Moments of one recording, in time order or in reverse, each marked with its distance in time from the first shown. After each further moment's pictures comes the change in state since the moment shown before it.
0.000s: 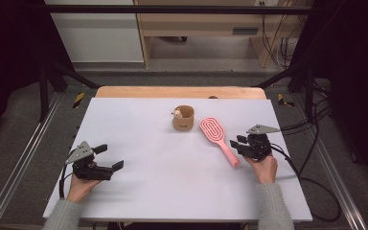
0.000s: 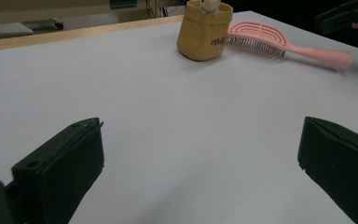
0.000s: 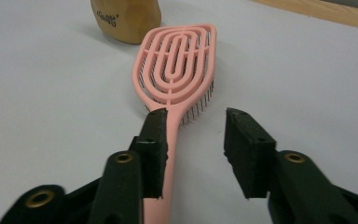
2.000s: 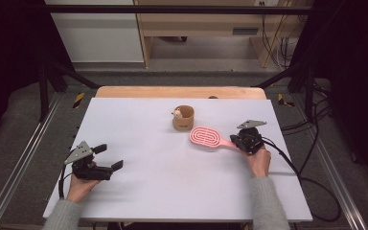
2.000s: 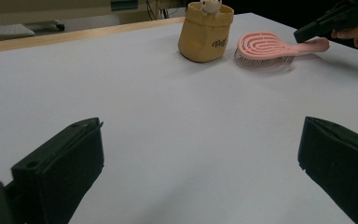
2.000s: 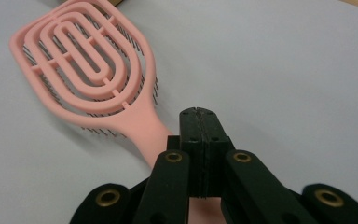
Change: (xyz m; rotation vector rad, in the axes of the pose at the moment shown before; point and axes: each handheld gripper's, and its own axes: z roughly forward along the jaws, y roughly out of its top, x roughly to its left) left arm 0.001 0.000 -0.001 -0.008 0.002 -0.002; right arm -0.009 0.007 0.038 0.118 -0.074 -0.051
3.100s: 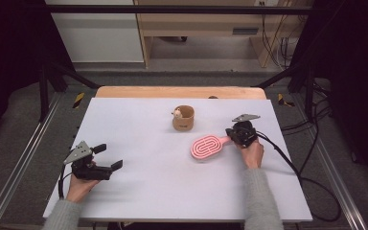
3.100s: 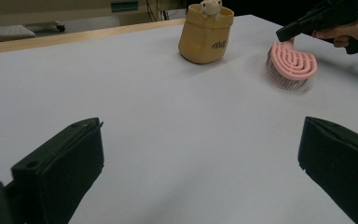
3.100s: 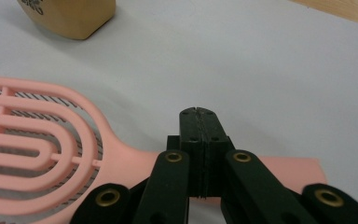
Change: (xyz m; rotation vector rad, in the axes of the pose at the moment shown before) left arm 0.001 0.000 -0.001 -0.006 0.000 -0.003; right arm -0.005 0.017 0.025 -0.018 -0.018 0.024
